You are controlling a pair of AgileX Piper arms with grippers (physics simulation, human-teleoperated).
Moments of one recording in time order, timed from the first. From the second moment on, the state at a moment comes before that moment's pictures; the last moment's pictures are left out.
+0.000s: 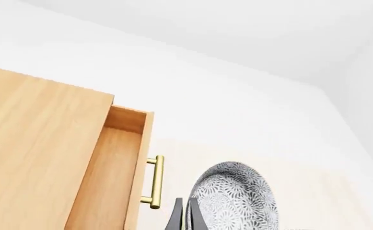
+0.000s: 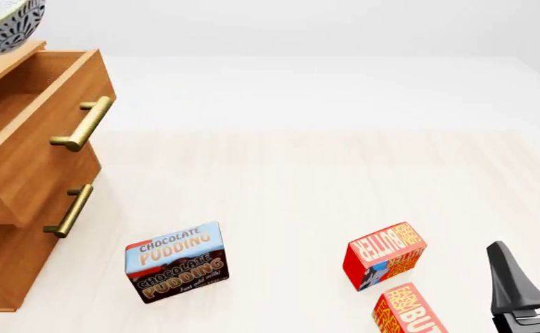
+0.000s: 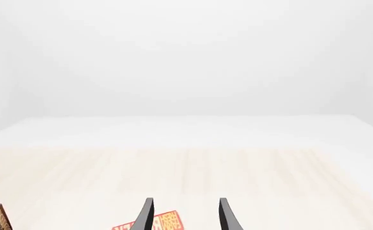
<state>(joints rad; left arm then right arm) -0.07 0.91 -1.57 0.99 -0.31 0.06 0.00 0.00 -0.07 0.03</state>
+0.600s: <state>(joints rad) 0.02 0.99 -1.60 1.07 -0.42 0.06 0.00 0.00 -0.08 0.04</state>
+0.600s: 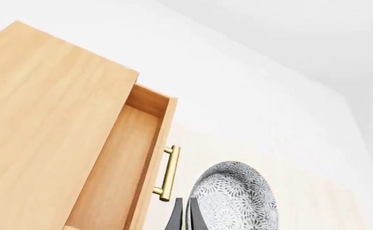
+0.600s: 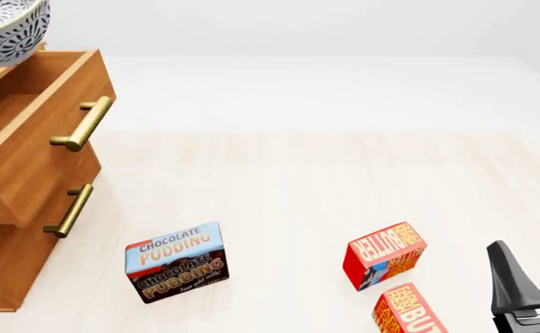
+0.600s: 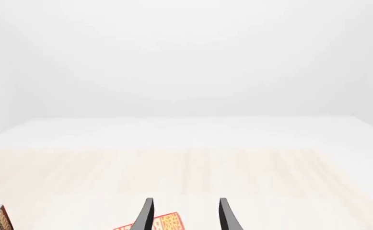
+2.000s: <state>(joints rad) 0.33 1.10 -1.69 1.08 -0.57 0.06 0.00 0.00 -0.09 0.04</state>
